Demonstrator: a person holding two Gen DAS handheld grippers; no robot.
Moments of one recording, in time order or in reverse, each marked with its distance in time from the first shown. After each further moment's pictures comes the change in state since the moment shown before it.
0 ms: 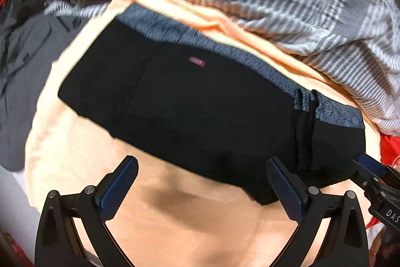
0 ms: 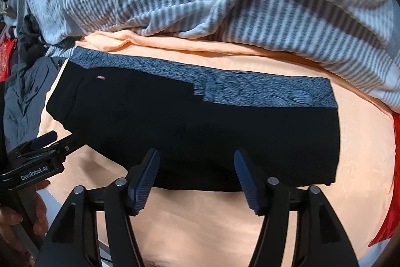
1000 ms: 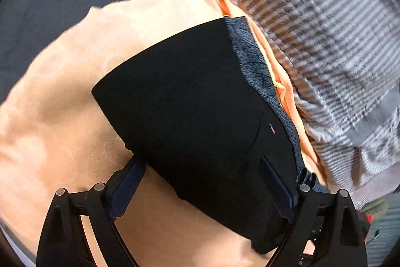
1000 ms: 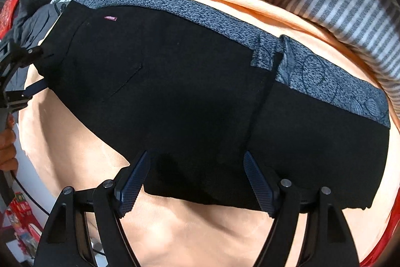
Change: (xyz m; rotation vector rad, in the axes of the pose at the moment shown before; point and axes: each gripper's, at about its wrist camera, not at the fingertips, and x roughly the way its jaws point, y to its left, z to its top) left arm 0.038 0.137 0.021 -0.436 -0.107 -0.295; right arm 0.087 0.056 -0.004 -0.182 0.163 0.001
